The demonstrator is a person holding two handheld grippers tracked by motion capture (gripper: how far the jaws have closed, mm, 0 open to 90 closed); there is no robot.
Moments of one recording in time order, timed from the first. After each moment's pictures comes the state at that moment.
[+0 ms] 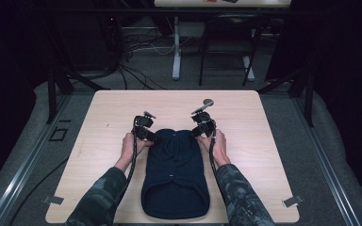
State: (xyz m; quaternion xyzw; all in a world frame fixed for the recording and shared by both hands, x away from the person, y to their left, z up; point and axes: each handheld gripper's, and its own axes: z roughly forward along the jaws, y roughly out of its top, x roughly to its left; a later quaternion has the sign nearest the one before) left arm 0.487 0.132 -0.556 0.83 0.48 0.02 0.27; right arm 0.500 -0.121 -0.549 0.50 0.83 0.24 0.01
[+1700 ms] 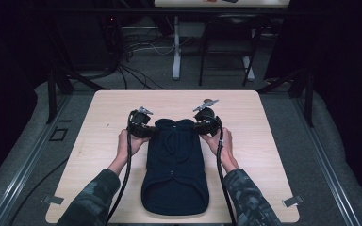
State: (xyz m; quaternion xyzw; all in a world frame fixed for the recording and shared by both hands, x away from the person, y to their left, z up) left arm 0.458 0.136 -0.505 0.84 0.41 0.11 0.35; right arm 0.455 -0.126 -0.490 0.41 0.84 0.33 0.14
